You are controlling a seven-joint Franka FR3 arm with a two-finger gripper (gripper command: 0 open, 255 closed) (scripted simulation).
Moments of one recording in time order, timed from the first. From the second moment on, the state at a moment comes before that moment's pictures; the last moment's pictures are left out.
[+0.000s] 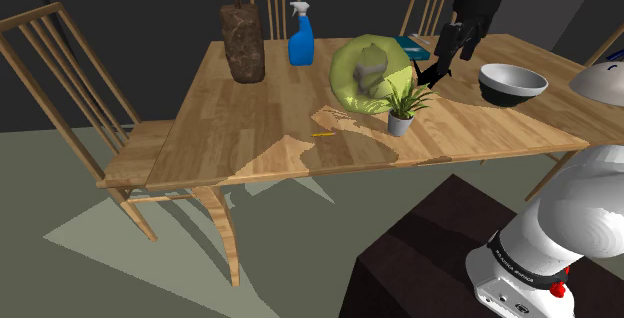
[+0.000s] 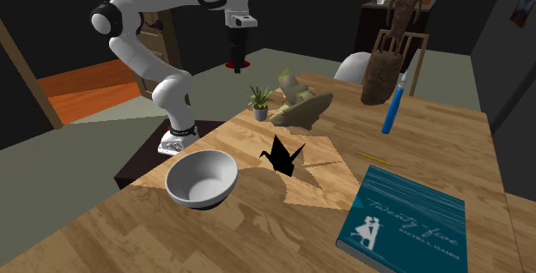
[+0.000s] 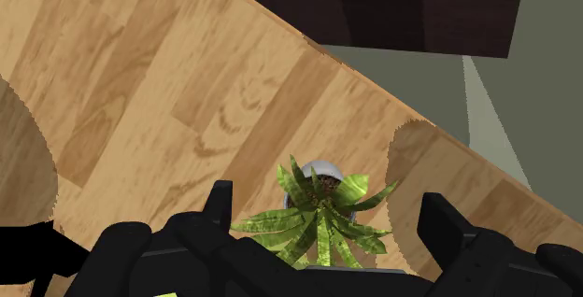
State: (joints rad) arm -0.02 -0.77 0.02 -2.33 -0.10 1.57 -0.01
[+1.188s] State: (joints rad) arm -0.06 -0.40 -0.33 -2.20 -0.23 1.80 -0.50
